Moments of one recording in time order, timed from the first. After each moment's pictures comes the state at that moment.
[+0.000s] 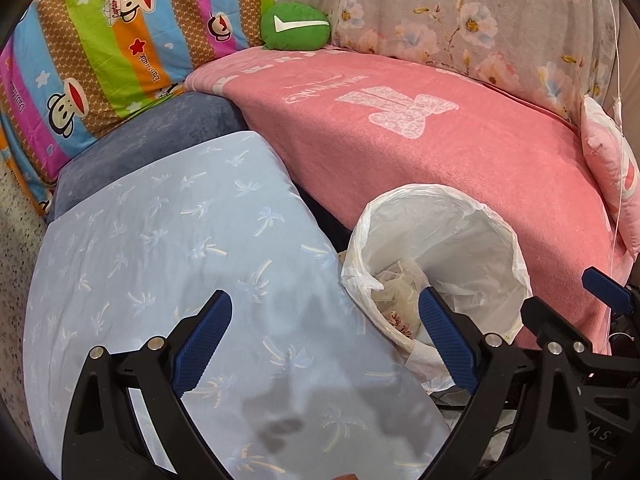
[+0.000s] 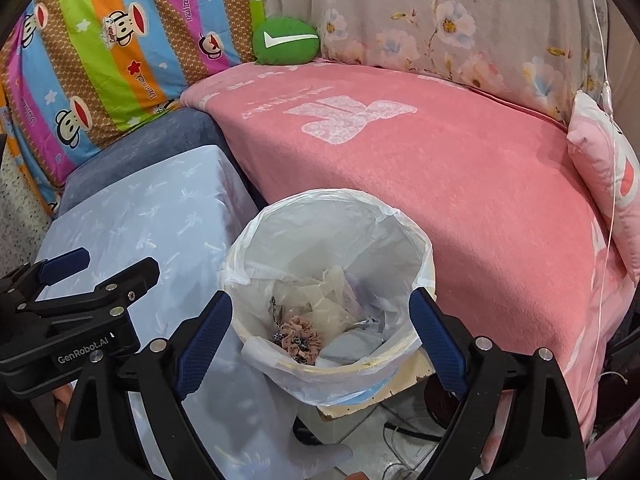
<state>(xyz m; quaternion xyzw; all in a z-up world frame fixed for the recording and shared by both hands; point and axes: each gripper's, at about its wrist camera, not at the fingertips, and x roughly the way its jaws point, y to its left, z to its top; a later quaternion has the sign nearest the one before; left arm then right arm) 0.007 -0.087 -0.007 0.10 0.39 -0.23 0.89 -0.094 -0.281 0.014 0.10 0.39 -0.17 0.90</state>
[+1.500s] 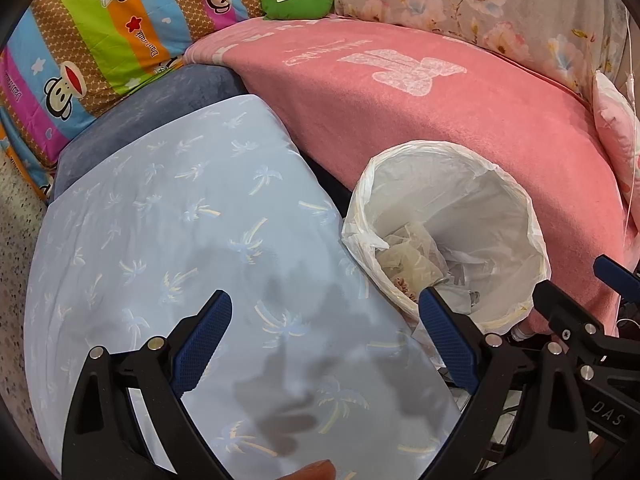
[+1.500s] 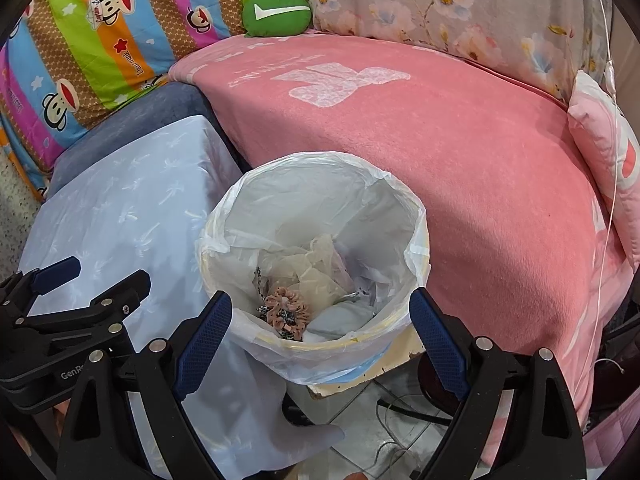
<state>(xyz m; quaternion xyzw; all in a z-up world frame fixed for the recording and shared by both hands) 0.001 -0.097 -0.033 0.12 0.44 -0.21 0.87 -0.093 -0.285 -0.011 0.10 0.44 -0.18 0.88</state>
